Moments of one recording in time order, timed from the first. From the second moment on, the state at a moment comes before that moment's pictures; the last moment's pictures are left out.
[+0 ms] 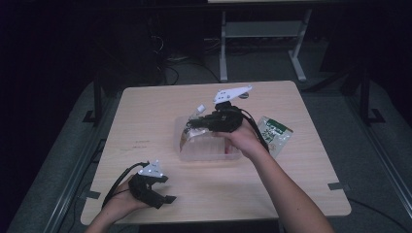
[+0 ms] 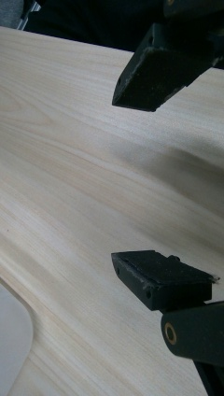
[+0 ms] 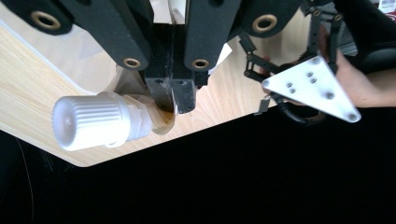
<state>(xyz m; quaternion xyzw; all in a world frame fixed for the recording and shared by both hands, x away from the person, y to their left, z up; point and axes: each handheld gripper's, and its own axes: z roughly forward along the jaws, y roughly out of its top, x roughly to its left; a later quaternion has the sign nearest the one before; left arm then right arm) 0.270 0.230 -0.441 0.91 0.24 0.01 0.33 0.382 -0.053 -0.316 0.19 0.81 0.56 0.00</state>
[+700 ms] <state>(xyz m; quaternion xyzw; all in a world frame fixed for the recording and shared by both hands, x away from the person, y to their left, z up) 0.271 0.233 -0.443 0.91 0.24 0.01 0.33 0.406 -0.024 -0.338 0.21 0.83 0.52 0.01</state>
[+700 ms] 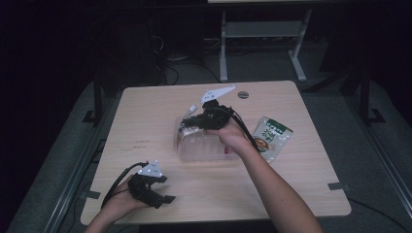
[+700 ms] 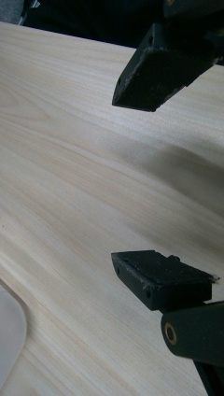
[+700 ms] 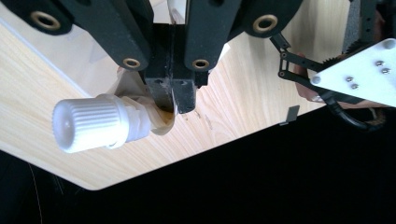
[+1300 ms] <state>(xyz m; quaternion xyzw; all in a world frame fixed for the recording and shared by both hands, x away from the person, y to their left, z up) 0.271 0.233 -0.444 0.91 0.24 0.01 0.32 0.413 -0.012 -0.360 0.23 0.84 0.49 0.01</state>
